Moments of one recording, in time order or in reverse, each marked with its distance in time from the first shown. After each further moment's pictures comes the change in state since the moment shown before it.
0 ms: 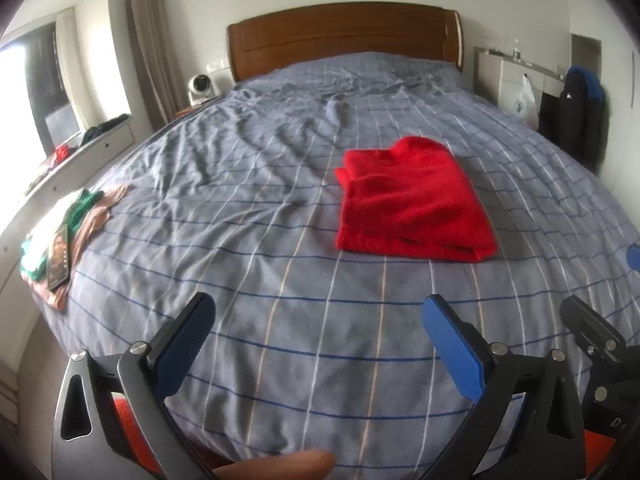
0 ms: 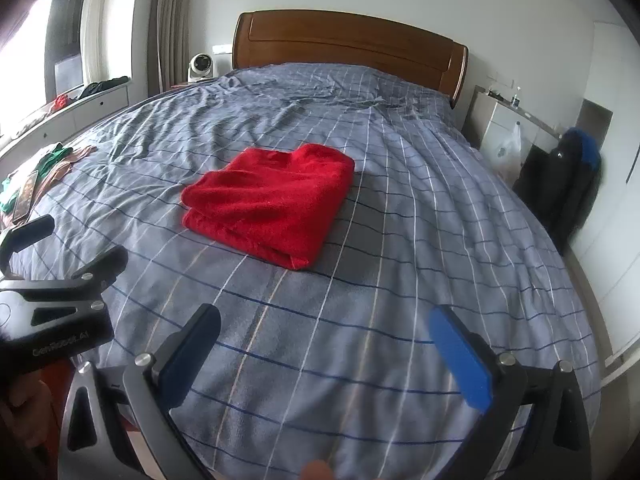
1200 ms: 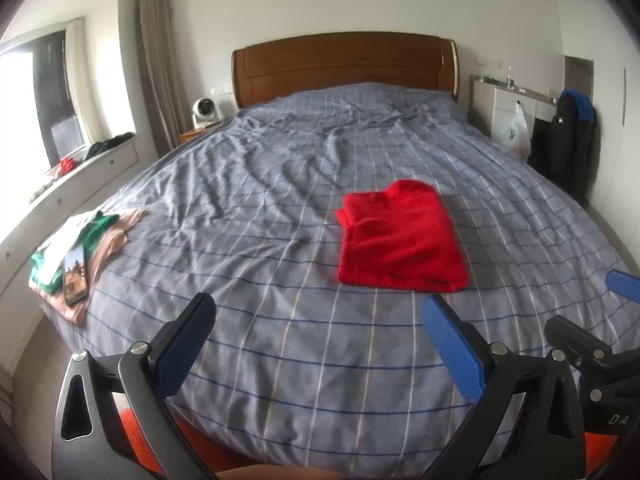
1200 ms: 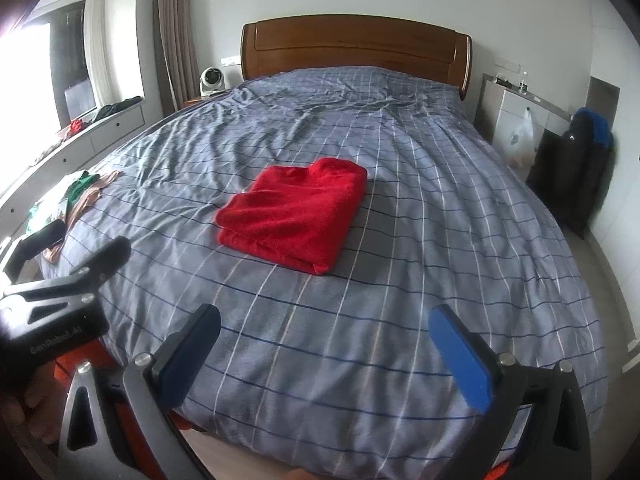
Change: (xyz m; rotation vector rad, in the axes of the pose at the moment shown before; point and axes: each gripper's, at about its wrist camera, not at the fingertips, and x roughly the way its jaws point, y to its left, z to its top) left arm -0.058 0.011 0.019 -0.009 -0.091 -0.012; right arm -0.045 -0.012 0.012 0.063 0.009 0.105
